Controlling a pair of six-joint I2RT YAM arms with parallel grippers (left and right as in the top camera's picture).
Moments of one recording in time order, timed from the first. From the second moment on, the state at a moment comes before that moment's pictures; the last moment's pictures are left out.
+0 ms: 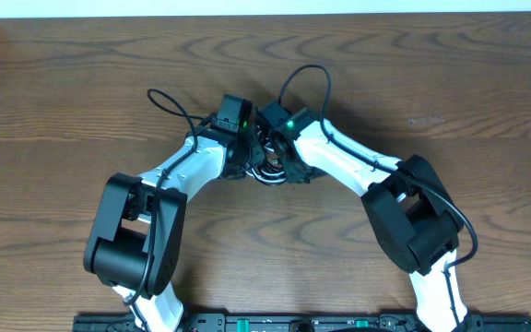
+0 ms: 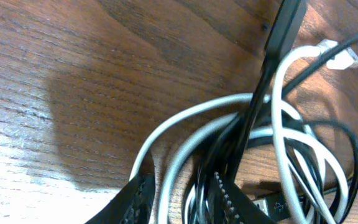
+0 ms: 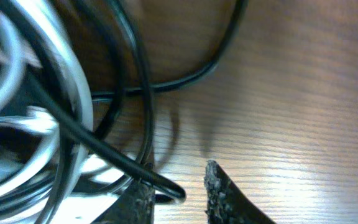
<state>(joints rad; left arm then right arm) -0.34 1.87 1.07 -0.41 0.15 -0.73 0.69 2.16 1.56 -1.00 0.26 0.44</state>
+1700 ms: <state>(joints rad) -0.23 1.92 1.23 -0.67 0.20 -0.48 0.38 2.10 1.45 -0.66 0.08 0.16</state>
